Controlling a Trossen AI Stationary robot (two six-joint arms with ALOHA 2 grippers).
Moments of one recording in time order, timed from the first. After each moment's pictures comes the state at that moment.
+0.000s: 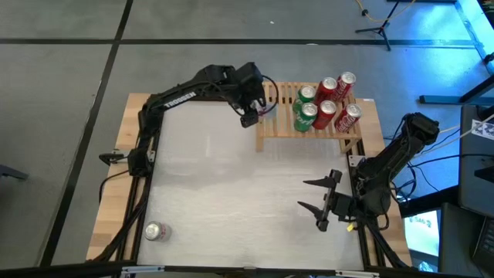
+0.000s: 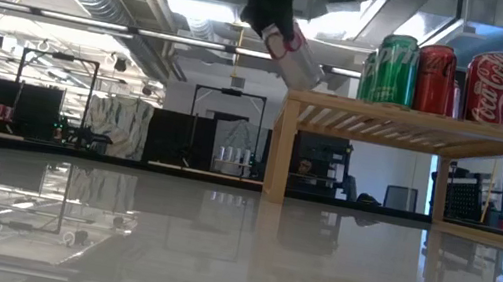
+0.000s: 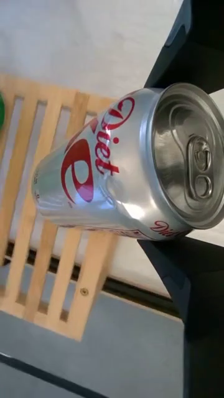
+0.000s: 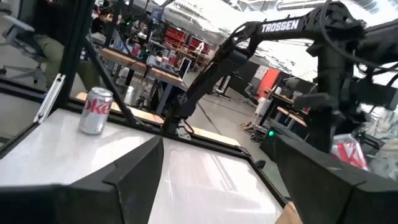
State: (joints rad) left arm 0.35 2.04 2.32 -1.28 -0.01 0.07; right arm 0.93 1.21 0.57 0.83 1.12 -0.56
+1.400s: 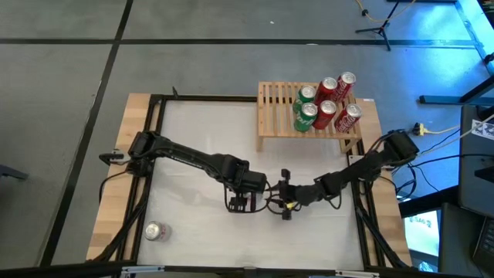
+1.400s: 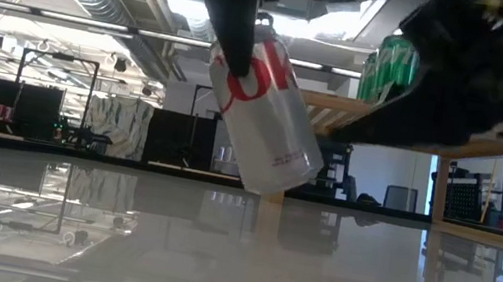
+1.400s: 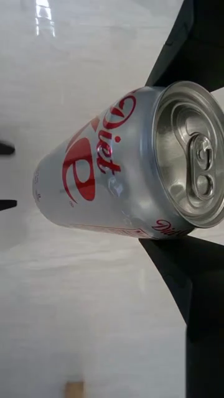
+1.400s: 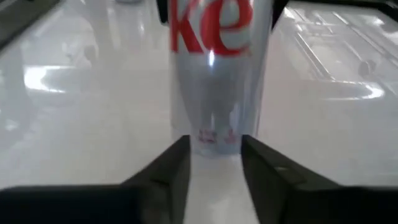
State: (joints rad) left arm -0.21 2.00 1.74 -1.03 -0.04 -0.17; right arm 0.44 1.65 0.57 0.61 0.40 0.14
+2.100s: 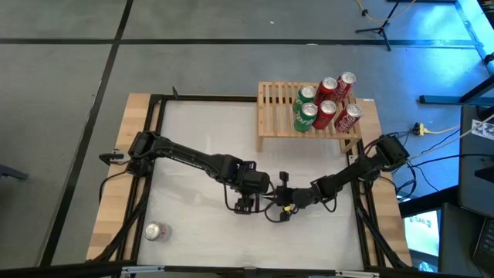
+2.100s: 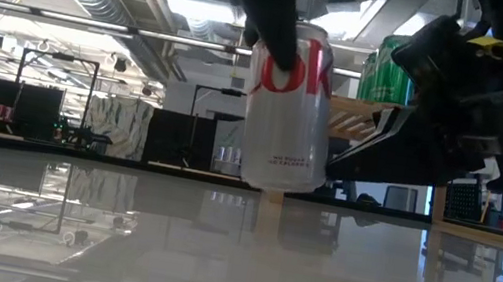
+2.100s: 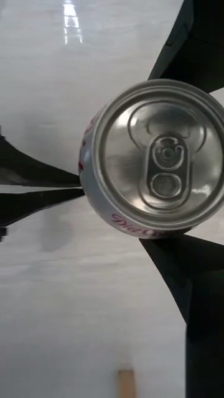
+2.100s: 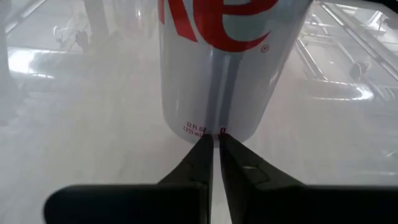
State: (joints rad) left arm -0.22 2.00 1.74 -0.88 -0.05 -0.14; right arm 0.44 1.77 0.57 0.69 0.43 0.10
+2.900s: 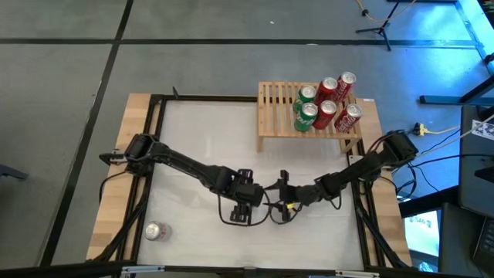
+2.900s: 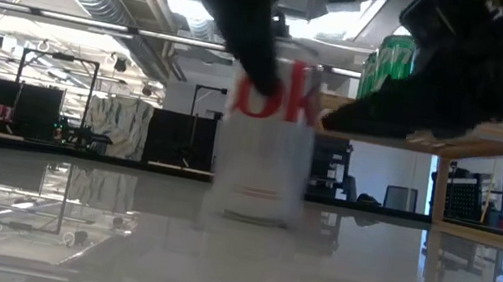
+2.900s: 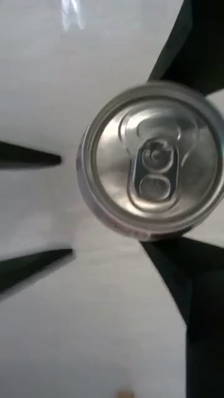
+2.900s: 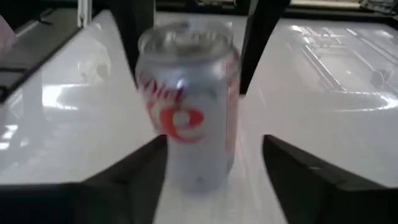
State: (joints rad) left arm -0.29 2.00 1.61 -0.79 -0.14 -0.17; right arm 0.44 1.66 0.57 0.69 0.38 0.15
